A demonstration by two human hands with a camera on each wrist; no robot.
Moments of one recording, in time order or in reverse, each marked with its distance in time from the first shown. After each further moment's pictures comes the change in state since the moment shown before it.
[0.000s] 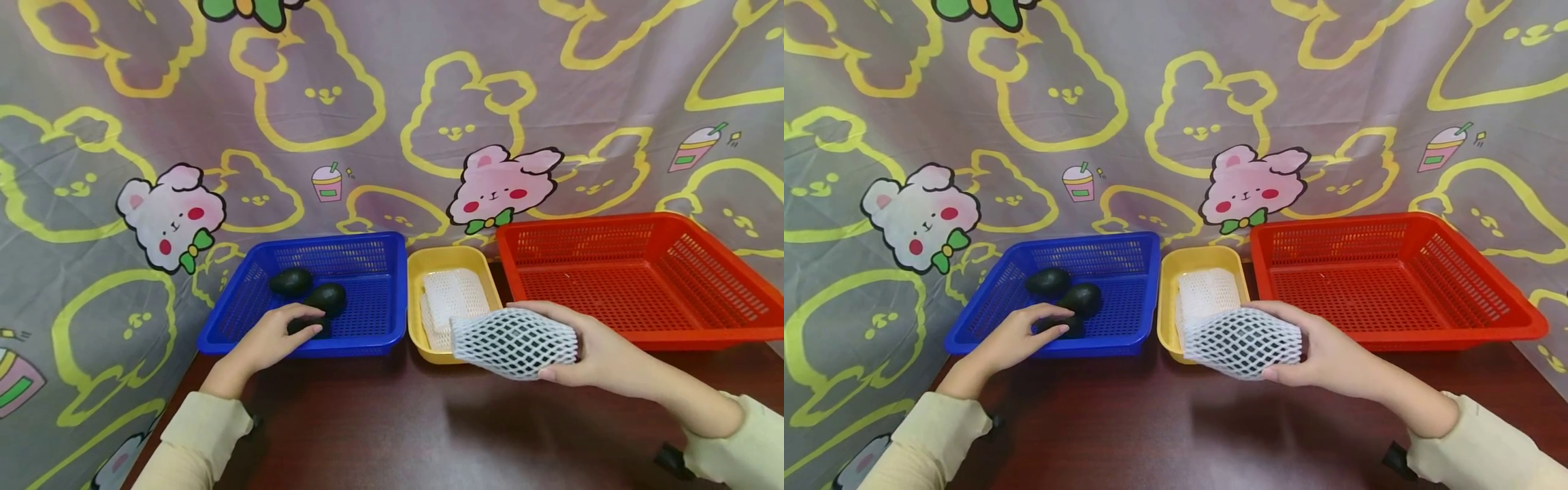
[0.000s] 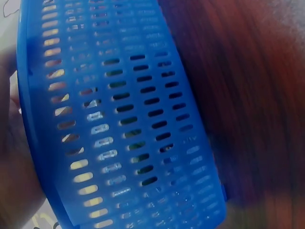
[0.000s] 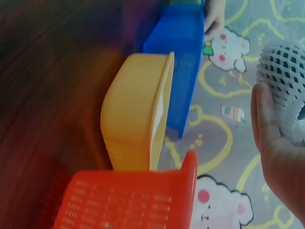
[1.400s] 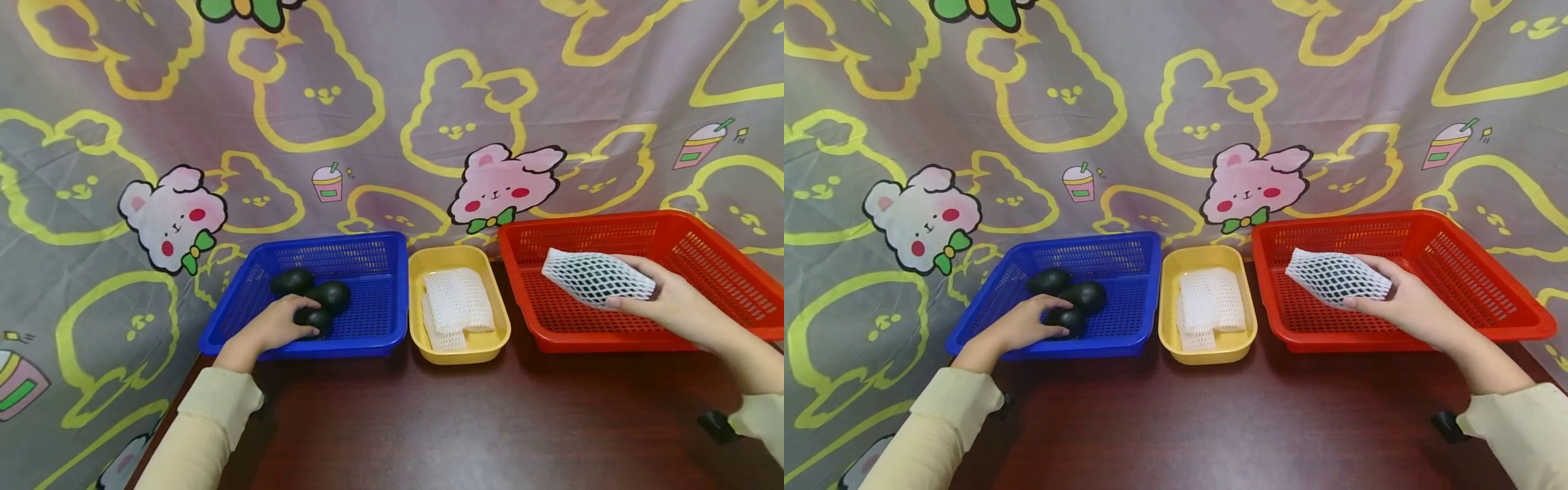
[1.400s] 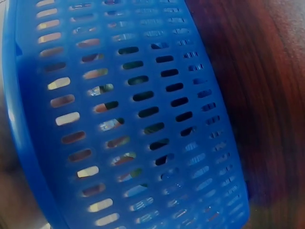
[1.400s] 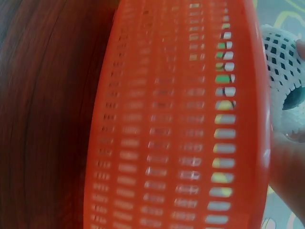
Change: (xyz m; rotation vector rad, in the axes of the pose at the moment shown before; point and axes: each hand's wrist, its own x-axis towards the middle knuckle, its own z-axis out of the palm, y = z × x) left_hand 0.027 -0.010 -0.009 0.124 -0.178 -0.172; right_hand -0.026 0.069 -0.112 -0.352 0.308 0.283
